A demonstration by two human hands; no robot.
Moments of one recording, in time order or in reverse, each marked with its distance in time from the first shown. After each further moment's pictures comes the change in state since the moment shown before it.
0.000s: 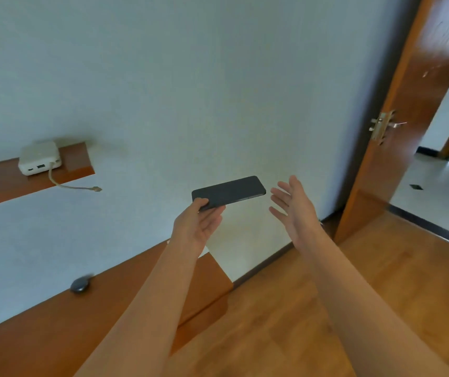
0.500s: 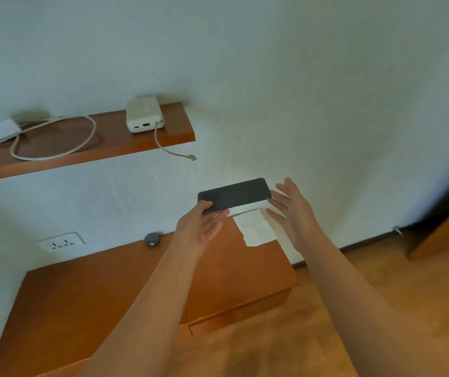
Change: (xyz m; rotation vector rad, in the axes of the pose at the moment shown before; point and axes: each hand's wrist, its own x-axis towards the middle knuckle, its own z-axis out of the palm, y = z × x) left_hand 0.034 0.067 -0.169 -0.077 0.298 0.036; right_hand 0.029 0.093 0.183 -0.108 -0.273 0.199
